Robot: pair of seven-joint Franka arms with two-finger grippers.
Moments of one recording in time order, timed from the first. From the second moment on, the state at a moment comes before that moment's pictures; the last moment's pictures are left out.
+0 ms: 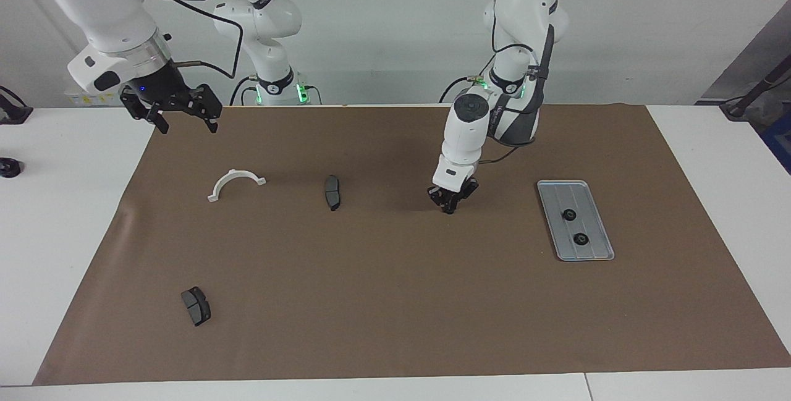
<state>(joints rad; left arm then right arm) -0.43 0.28 -0.13 -2.09 0.09 2.46 -0.83 0.05 0.03 -0.07 -1.54 0.01 1.53 0.00</state>
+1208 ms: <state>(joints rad) 0.00 0.17 -0.10 -2.02 0.07 2.27 -0.27 0.06 0.03 -0.07 -1.54 0.01 1.53 0.00</state>
